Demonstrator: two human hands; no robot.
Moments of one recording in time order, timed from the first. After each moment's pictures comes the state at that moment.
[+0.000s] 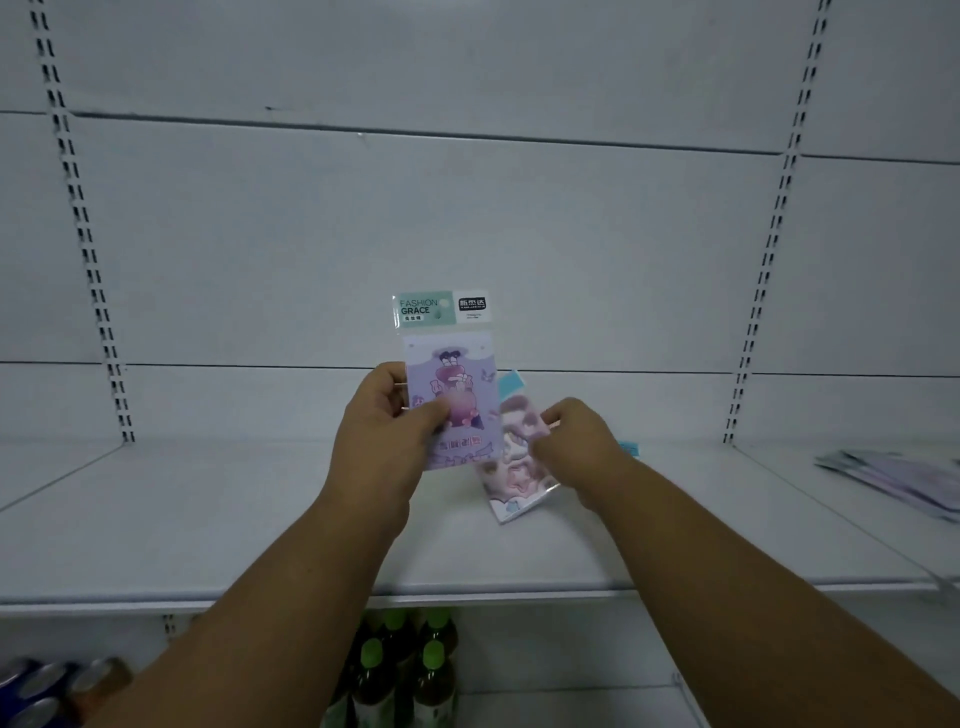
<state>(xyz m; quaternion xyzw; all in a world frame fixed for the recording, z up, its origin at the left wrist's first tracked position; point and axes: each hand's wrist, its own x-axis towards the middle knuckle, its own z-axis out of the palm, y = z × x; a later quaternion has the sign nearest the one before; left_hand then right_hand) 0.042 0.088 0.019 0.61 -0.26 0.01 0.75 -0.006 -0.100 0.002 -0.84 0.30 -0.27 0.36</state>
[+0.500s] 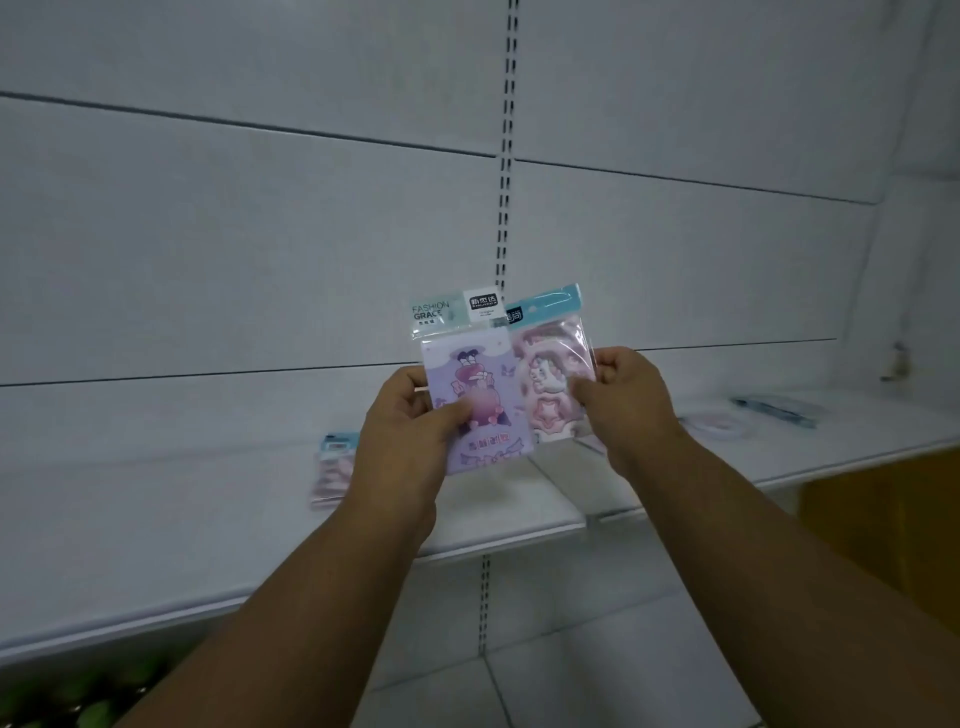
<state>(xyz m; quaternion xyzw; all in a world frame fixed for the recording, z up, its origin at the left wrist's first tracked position) -0.148 -0.121 0.018 0.50 -0.33 -0.17 0.78 -0.263 -0.281 0.040 -0.68 0.31 -0.50 0.43</state>
